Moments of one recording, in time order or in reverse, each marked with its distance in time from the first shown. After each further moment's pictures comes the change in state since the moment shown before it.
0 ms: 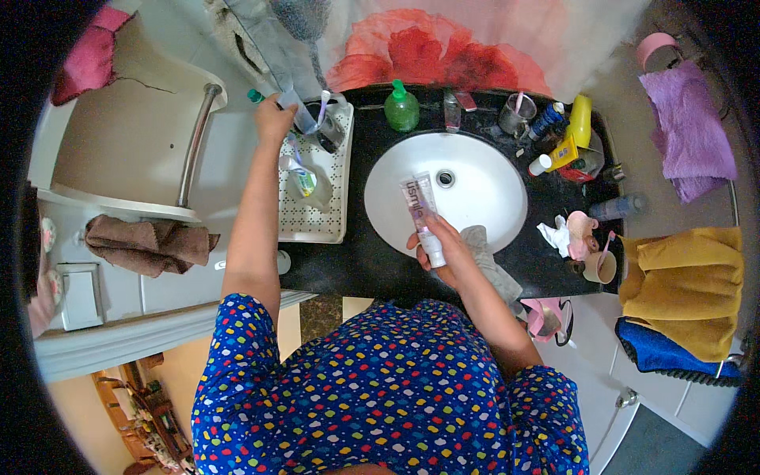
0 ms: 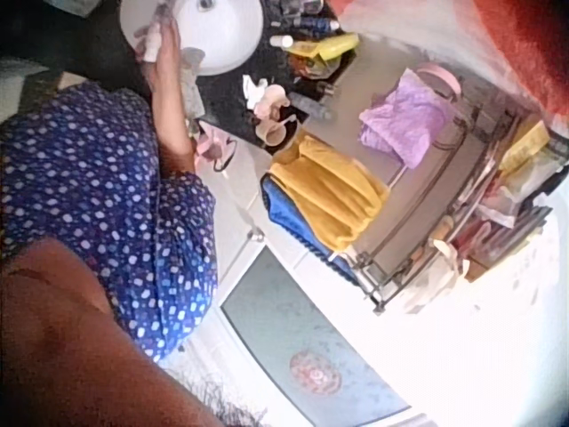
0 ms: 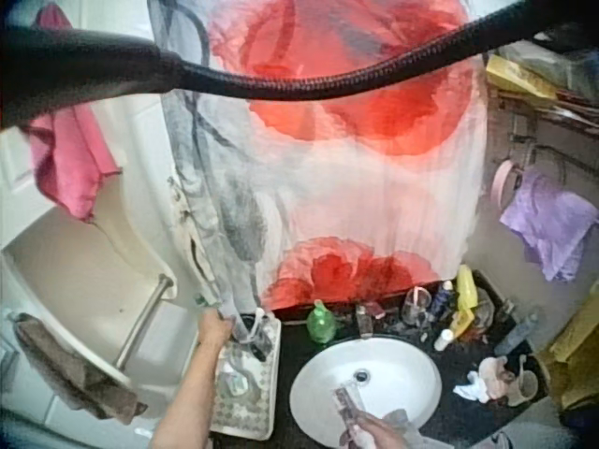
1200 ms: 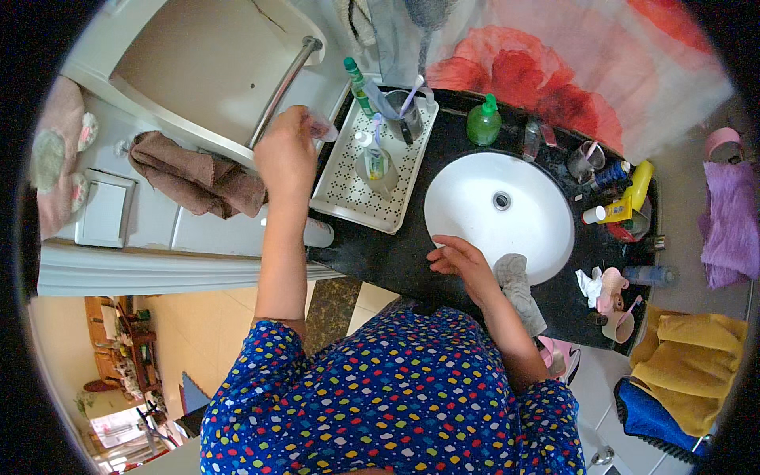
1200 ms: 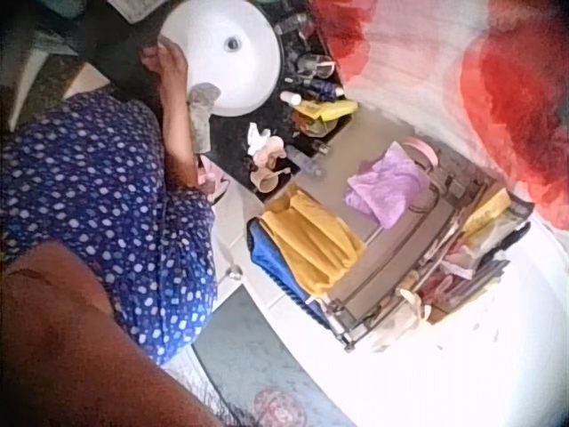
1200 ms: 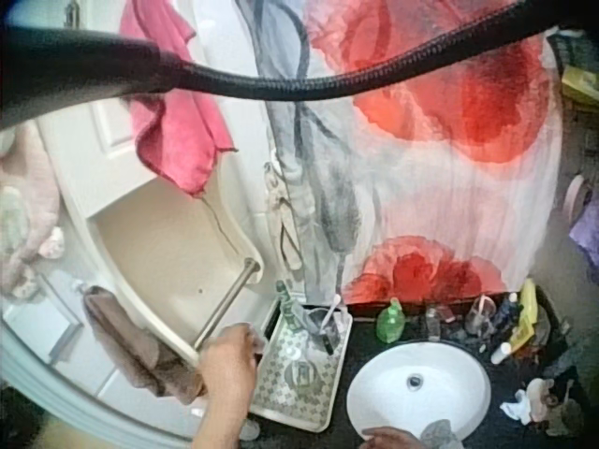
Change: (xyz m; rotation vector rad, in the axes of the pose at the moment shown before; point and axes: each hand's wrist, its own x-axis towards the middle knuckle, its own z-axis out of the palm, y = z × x) left_hand -0.129 0.063 -0.155 0.428 0.380 0.139; right_hand 0.017 0.026 0.022 -0.493 -0.208 0.068
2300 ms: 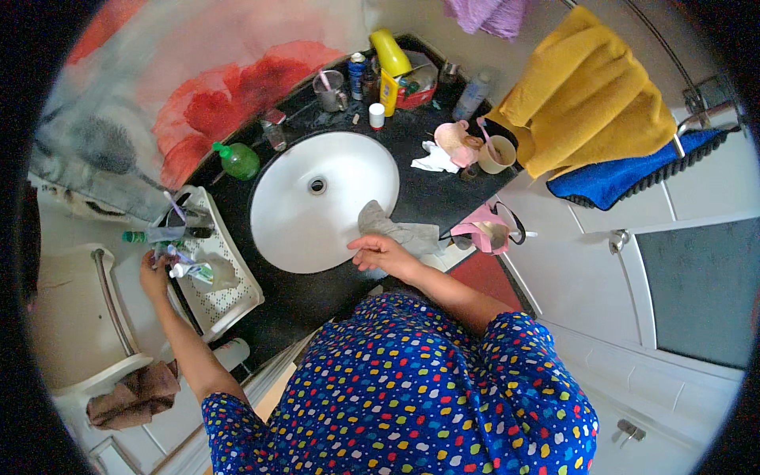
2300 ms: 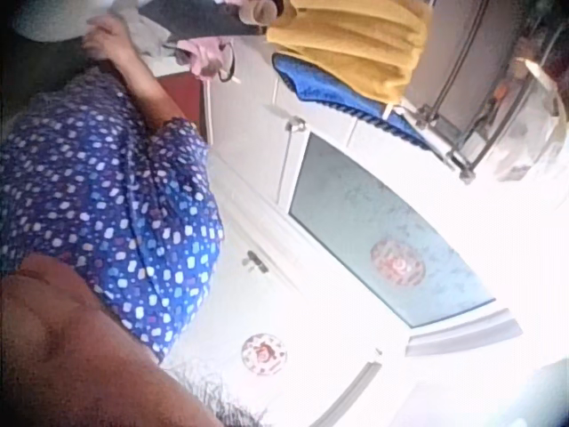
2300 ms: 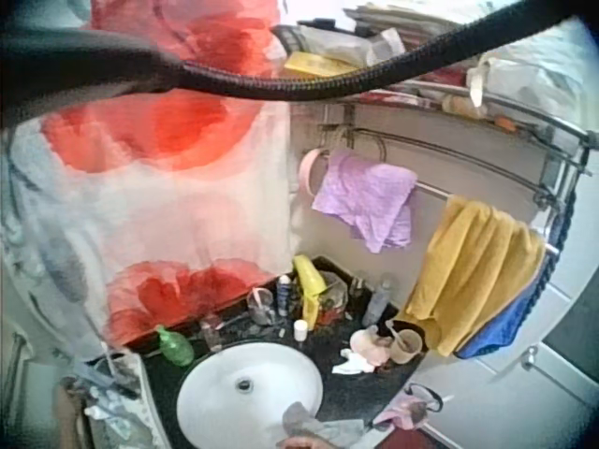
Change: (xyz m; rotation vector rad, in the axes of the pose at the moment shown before) left_hand 0.028 -0.085 0.217 -0.204 -0.596 0.065; right_hand -0.100 0.086 -0.072 0.168 0.488 -0.130
